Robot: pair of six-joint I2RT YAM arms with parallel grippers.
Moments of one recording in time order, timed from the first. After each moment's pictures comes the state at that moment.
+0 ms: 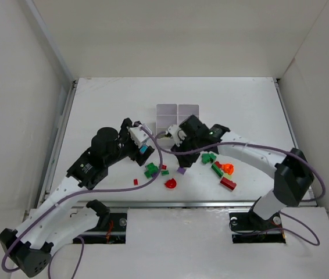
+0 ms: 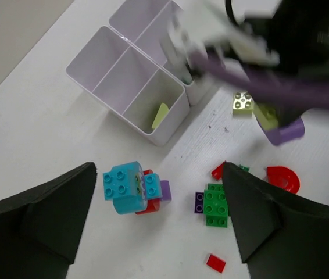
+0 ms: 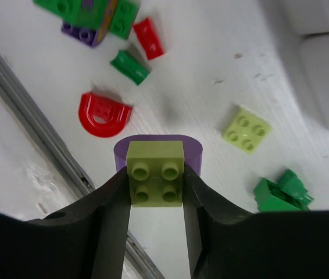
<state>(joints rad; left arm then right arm) -0.62 0.77 0.81 -0.37 0.18 0.30 0.82 1.59 1.21 -0.70 -0.24 -0.12</state>
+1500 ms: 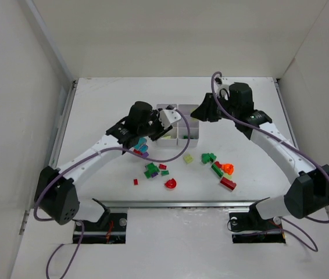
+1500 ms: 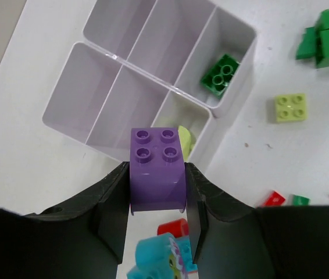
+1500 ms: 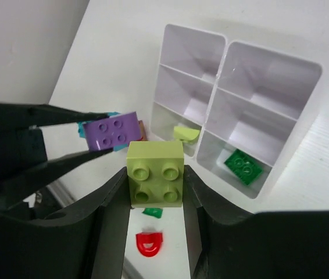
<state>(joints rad) -0.64 1.33 1.06 -0.28 0.20 0.51 0.39 1.40 1.21 -0.26 -0.45 0.44</state>
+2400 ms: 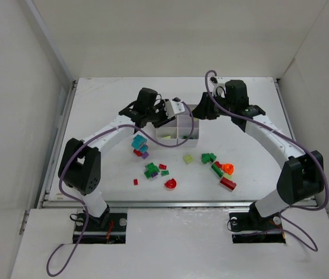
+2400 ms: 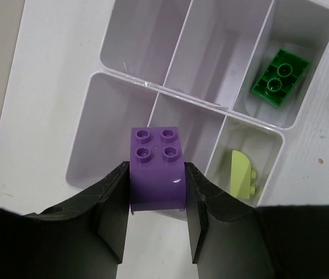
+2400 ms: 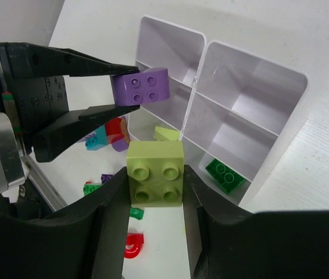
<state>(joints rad) -0.52 1.69 1.29 -0.26 0.33 0.73 0.34 1.53 1.27 -0.25 -0.51 0.36</state>
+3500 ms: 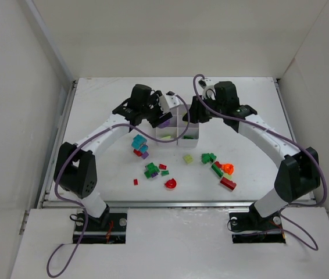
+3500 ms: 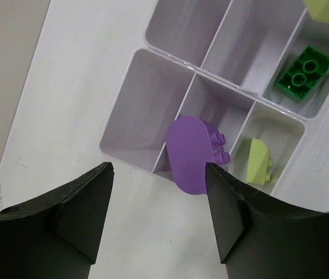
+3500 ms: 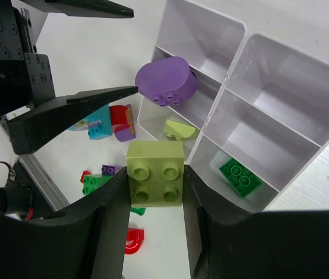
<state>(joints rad) -0.49 1.64 1.31 -0.30 0.30 0.69 0.43 1.57 1.30 -0.29 -0.47 0.30</state>
